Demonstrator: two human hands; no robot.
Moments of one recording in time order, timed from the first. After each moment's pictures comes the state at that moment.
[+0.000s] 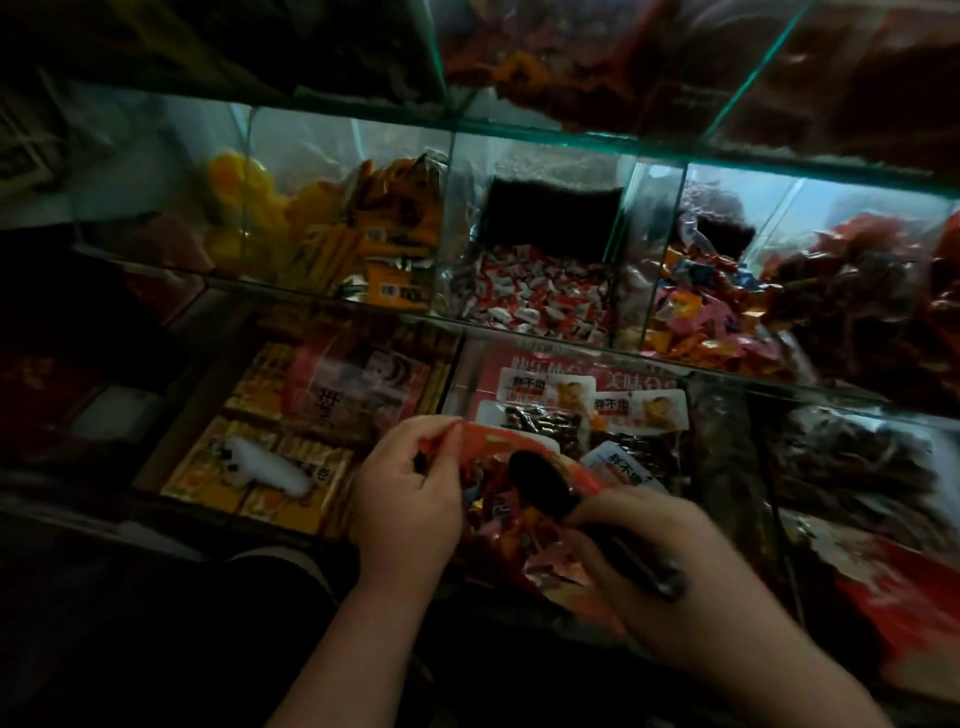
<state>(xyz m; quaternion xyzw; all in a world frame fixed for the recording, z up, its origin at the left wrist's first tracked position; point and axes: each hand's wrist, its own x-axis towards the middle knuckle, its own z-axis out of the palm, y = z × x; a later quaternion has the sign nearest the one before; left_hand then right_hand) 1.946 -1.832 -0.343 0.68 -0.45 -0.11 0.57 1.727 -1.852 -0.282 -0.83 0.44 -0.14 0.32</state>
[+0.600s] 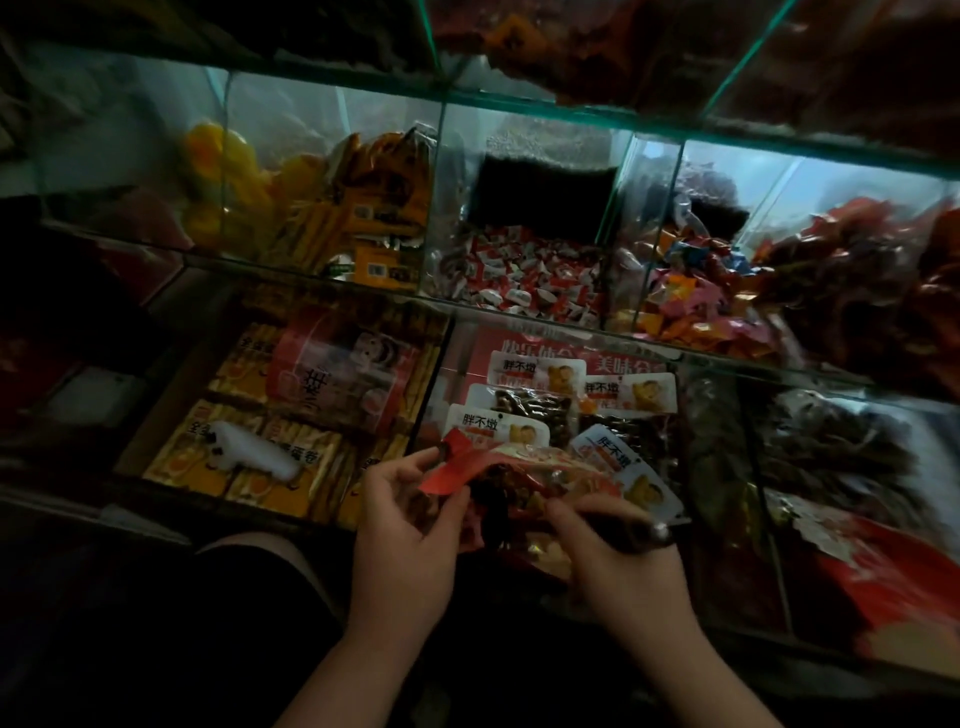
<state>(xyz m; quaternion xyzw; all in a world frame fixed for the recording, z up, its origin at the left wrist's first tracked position) 1.930 -1.792 -0.379 0.65 -0.37 -0.29 0.60 1.759 -1.839 -0.337 -0.51 0.61 -0.33 0.50</state>
